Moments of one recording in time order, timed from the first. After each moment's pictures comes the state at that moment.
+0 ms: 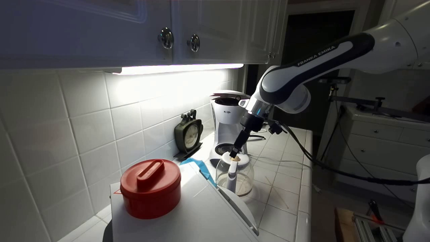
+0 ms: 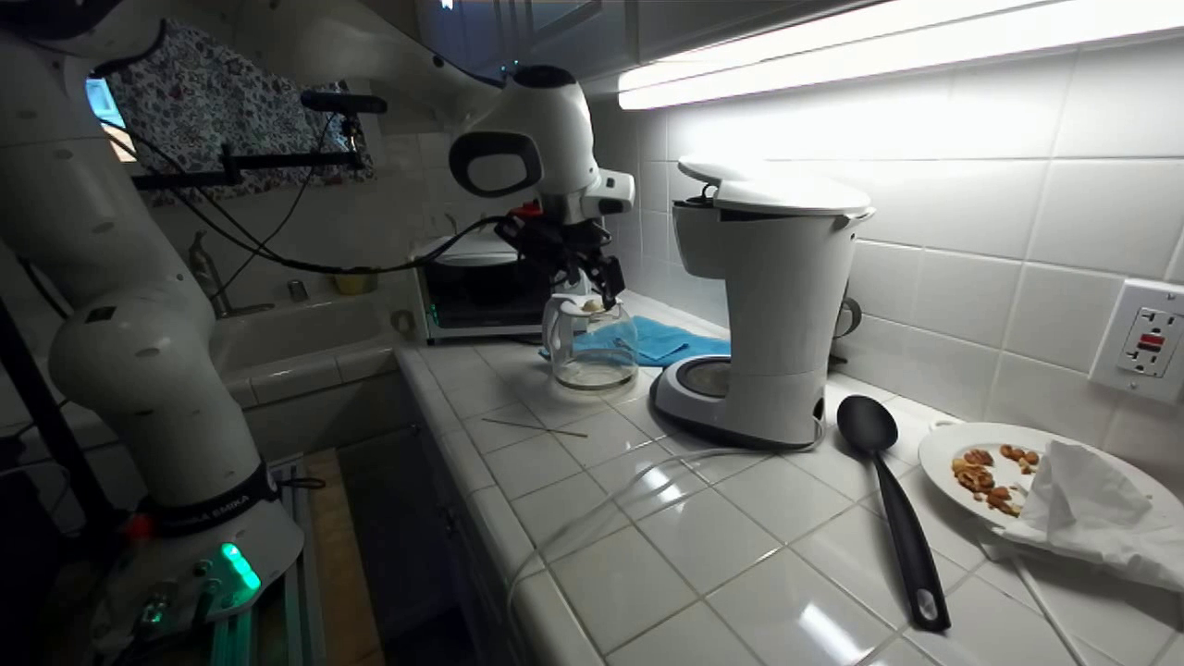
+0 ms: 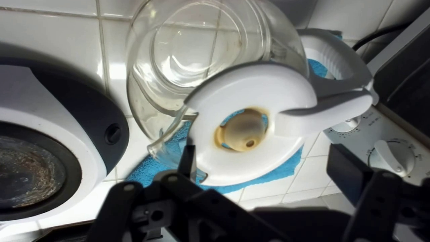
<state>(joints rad) -0.02 -0.11 -0.13 -2.31 0.51 2.43 -0.59</state>
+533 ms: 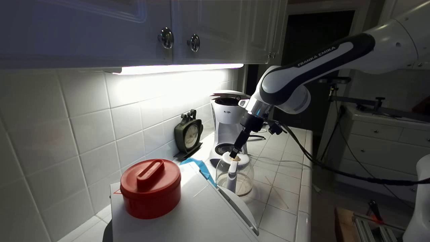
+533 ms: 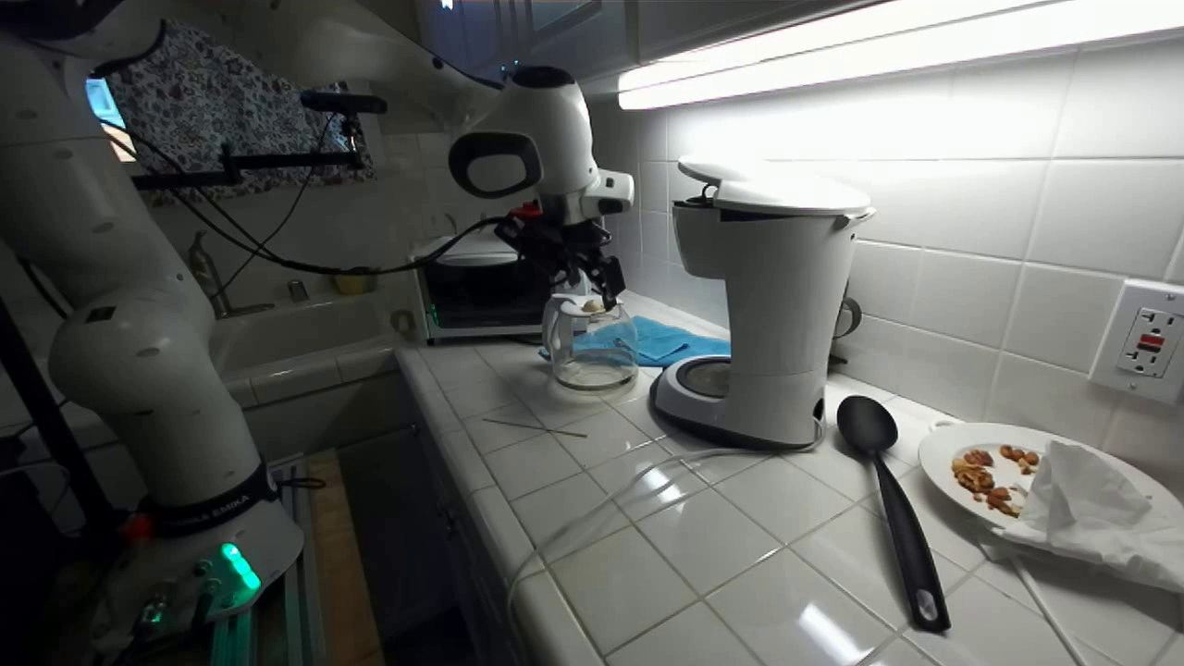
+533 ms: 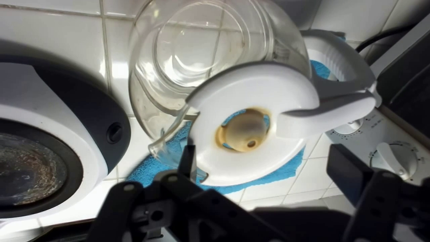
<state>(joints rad) -0.02 -0.11 -0.13 -2.32 0.50 2.44 -0.59</state>
